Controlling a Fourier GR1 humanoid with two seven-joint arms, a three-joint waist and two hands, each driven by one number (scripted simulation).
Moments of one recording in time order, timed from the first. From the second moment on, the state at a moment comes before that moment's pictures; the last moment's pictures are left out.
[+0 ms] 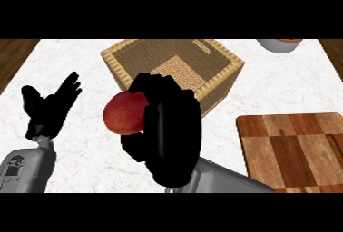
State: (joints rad) left arm -0.26 0.25 0.12 -1.36 0.04 -0.07 0.24; right arm -0.80 -0.01 0.75 -1.65 1.13 -0.37 1.15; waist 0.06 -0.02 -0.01
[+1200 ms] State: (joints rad) left arm -0.25 0.25 0.14 -1.36 0.04 -0.06 0.22; right arm -1.09 -0.01 0.57 -1.26 1.11 -0.37 1.19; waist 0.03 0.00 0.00
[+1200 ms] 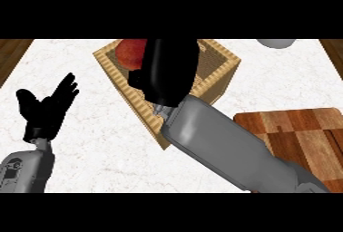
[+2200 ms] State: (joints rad) left arm -0.22 0.26 0.17 -1.38 0.06 -0.07 0.24; right arm -0.95 -0.01 0.35 -1.29 1.19 -0.66 1.11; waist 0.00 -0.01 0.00
